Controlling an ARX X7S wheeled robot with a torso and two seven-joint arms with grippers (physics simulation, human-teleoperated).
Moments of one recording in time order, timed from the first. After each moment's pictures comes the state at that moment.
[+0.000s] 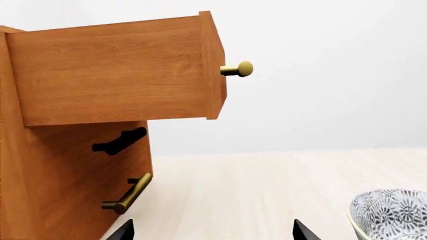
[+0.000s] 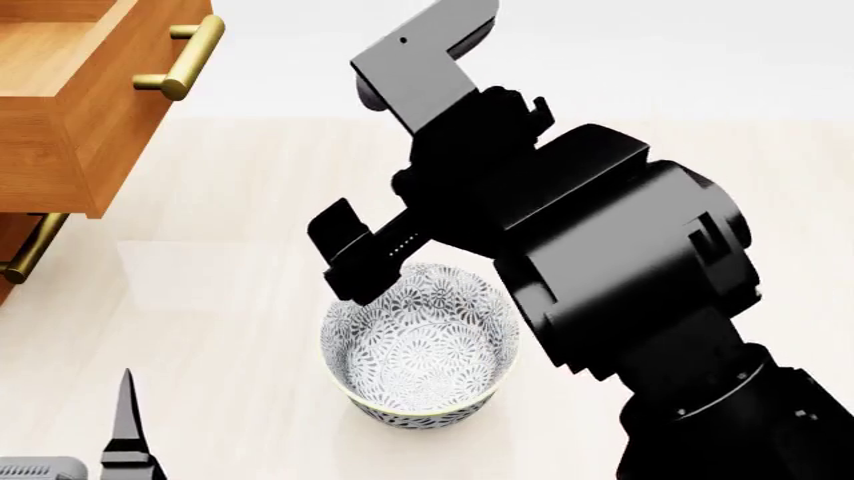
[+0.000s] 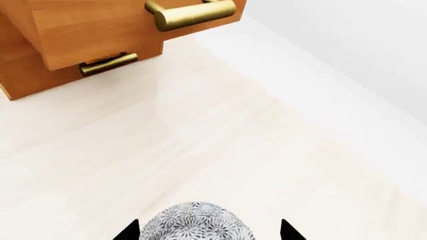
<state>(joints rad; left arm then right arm) -0.05 -0.29 0.17 0.24 -0.19 -0.08 -0.30 1.33 0.24 -0.67 0.24 0.47 1.14 -0.35</state>
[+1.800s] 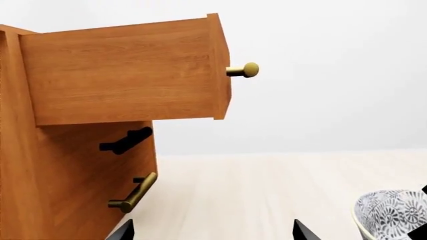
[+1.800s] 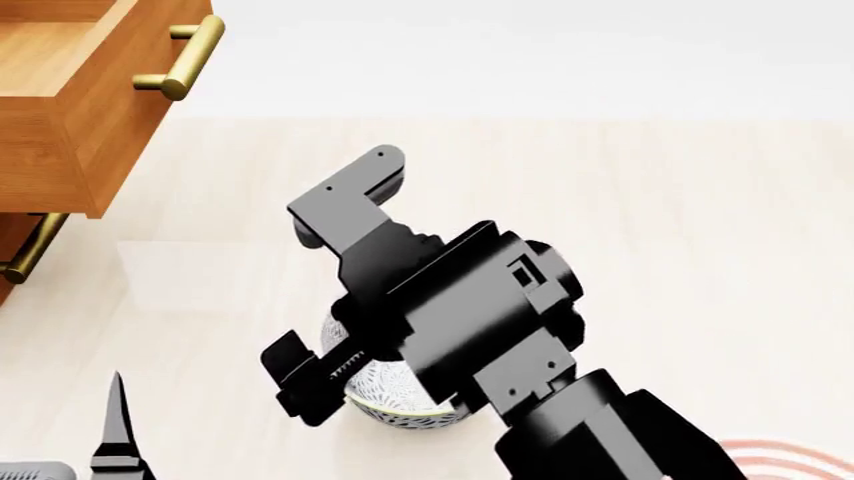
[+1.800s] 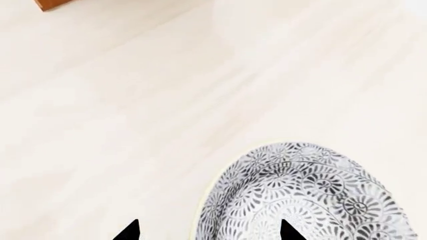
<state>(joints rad) -0.03 -0.32 0.18 0.26 -0.21 -0.07 -0.33 1.29 0.05 -0.86 0.65 0.48 1.04 -0.45</state>
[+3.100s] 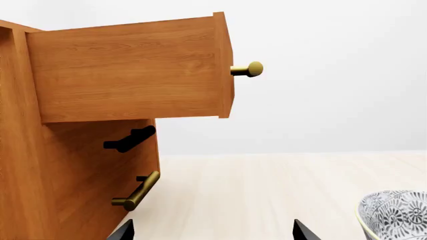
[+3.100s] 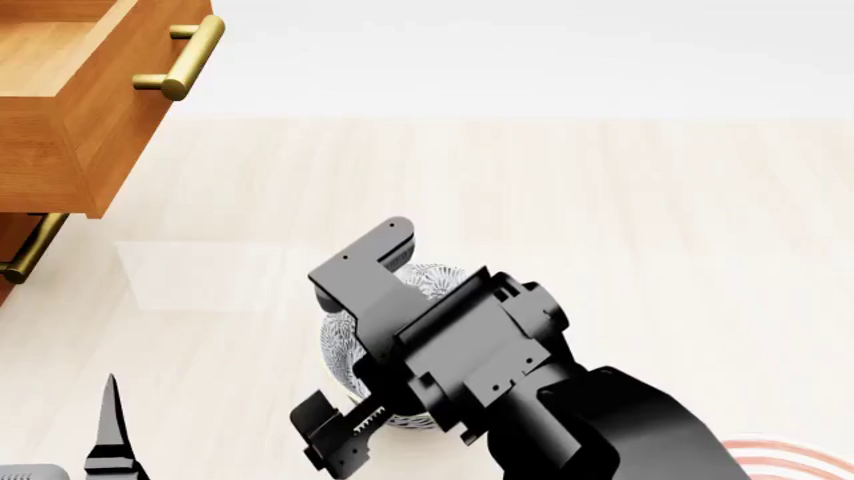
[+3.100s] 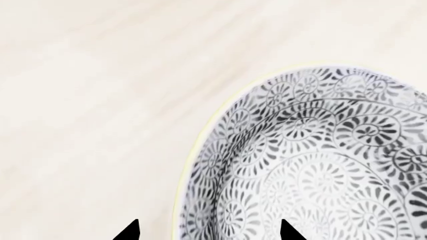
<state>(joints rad) -0.03 -0.34 0.18 0.25 -0.23 -0.05 -0.34 1.38 0.00 -1.51 1.02 1.06 0.72 -0.37</state>
